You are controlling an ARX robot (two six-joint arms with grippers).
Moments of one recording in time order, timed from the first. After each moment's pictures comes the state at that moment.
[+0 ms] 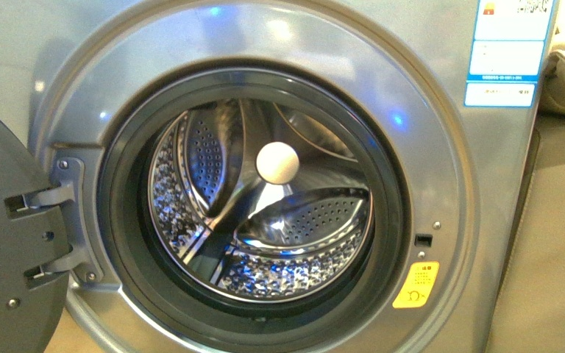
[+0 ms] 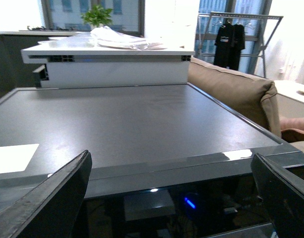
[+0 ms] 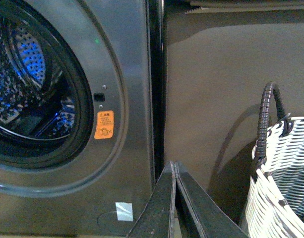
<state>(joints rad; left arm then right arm) -0.58 1.61 2.32 -0.46 -0.29 0.10 0.00 0.04 0.04 -0.01 0.00 0.00</state>
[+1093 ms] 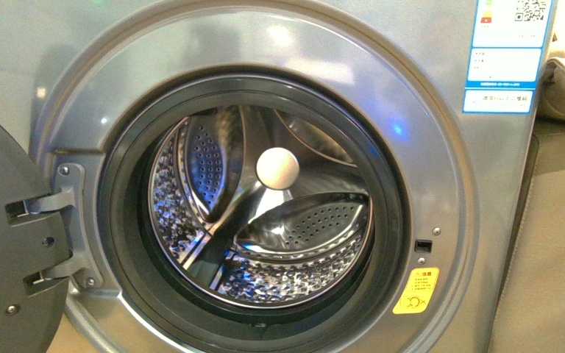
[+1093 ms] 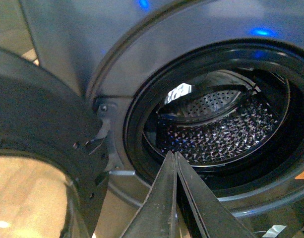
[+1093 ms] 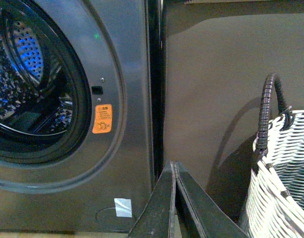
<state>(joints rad) -0.25 0.67 0.56 0.11 -0.23 0.00 0.00 0.00 0.01 0.00 0.00 0.00</state>
